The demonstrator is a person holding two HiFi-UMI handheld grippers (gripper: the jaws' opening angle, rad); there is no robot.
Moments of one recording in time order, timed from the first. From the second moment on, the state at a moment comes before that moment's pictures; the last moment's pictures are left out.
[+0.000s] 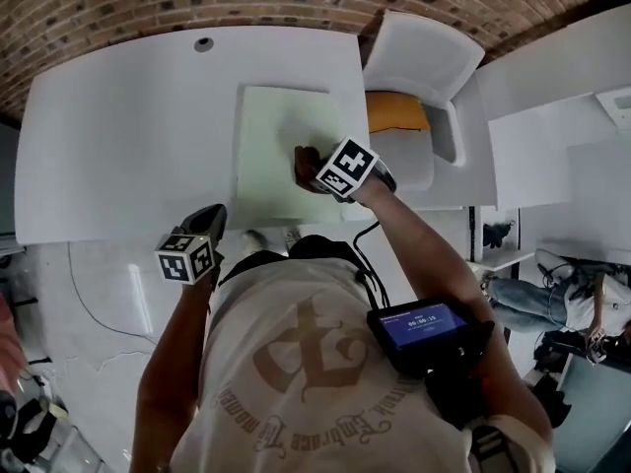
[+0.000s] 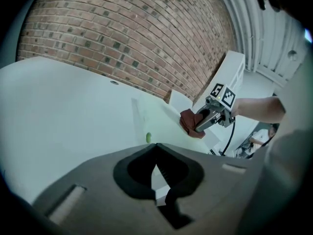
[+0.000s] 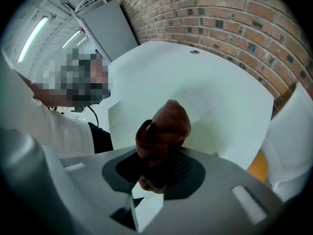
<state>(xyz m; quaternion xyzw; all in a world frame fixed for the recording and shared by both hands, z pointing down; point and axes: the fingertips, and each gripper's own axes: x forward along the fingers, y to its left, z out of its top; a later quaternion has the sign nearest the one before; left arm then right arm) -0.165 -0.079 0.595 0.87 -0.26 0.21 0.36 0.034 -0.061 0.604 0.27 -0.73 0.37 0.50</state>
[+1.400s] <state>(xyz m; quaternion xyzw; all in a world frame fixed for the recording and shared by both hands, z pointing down) -0.207 -0.072 0.592 0.85 -0.34 0.18 0.37 -0.108 -0.055 0.598 0.12 -0.79 0.28 0.53</state>
